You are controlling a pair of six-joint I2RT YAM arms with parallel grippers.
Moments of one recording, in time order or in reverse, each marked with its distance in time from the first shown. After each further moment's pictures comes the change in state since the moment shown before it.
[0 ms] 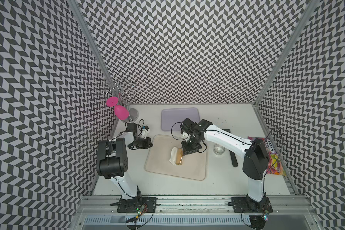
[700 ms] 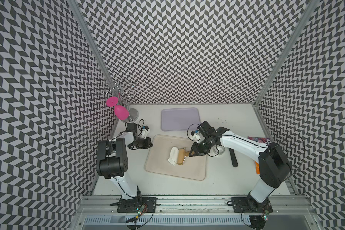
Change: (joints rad) left arm 0.000 0.000 0.000 0.000 0.000 0.000; right arm -0.163 -0.217 -0.445 0.325 -0.230 -0.035
